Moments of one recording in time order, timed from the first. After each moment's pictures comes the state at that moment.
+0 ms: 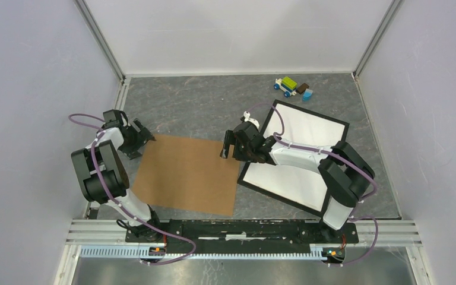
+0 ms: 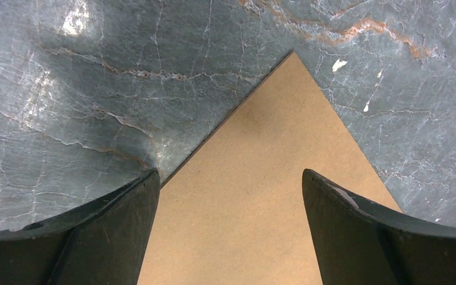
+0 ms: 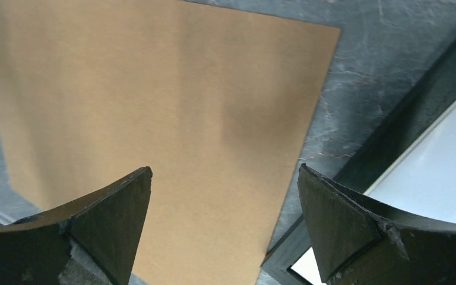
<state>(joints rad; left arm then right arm) 0.37 1.68 0.97 -0.41 0.21 -0.41 0.83 1.72 1.05 -0.15 0.10 0.86</state>
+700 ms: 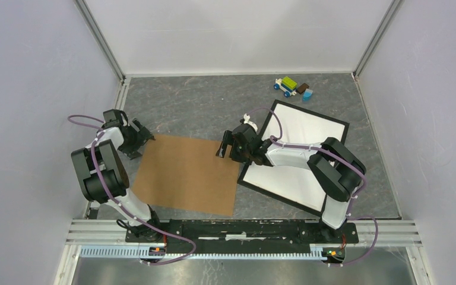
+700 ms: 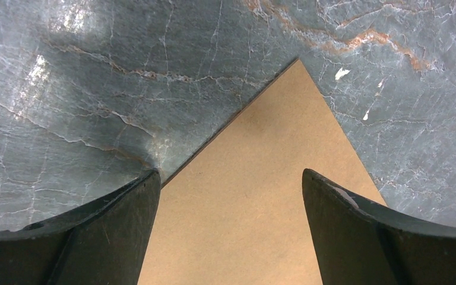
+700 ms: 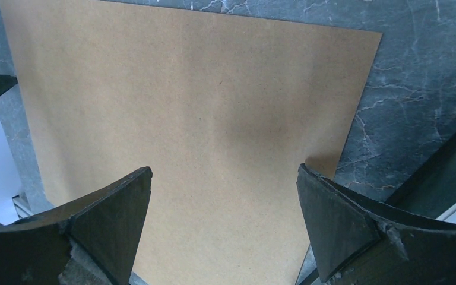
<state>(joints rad) 0.37 1.69 0.98 -0.41 0.18 -0.45 0.83 1.81 1.02 0.00 0.06 0.96</state>
